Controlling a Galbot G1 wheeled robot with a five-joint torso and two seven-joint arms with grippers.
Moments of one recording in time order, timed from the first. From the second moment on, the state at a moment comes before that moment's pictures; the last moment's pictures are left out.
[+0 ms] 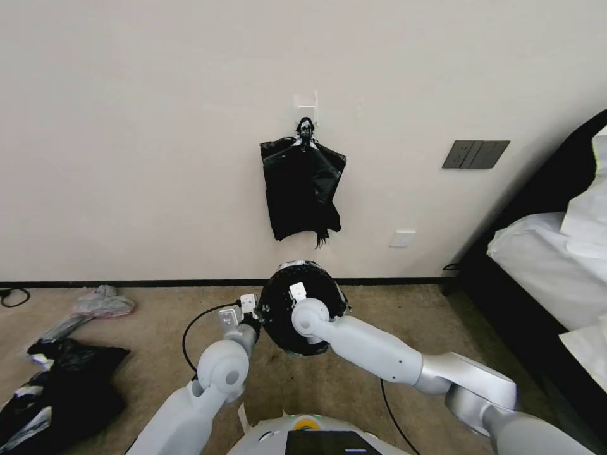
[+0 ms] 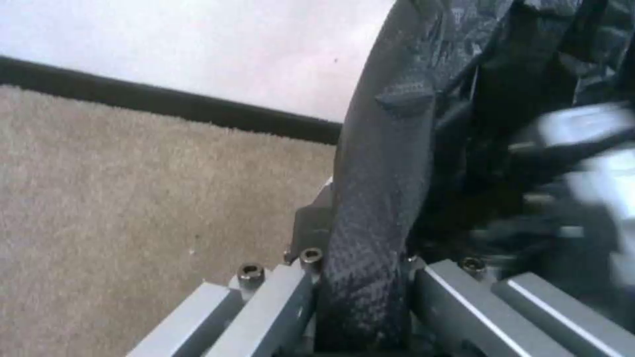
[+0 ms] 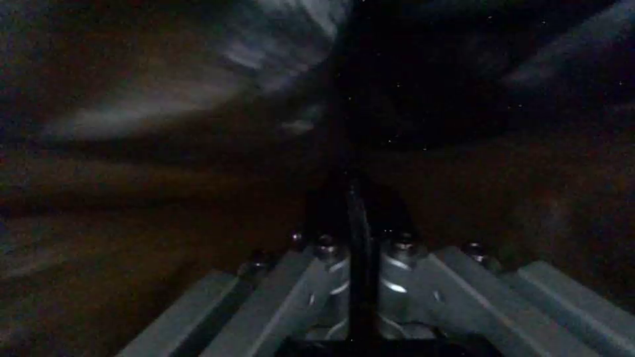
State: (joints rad) left arm 1.27 -1.09 -0.13 -2.18 -0.99 0.48 -0.72; right arm -0.47 1.20 -0.63 1.69 1.40 -0.71 1.06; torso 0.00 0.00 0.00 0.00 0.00
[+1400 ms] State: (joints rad) left arm 1.19 -1.17 -0.08 -1.96 -1.12 0.52 -0.75; right arm -0.93 0.89 -0.26 2.26 1.06 -0.70 0.80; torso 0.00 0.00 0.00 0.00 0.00
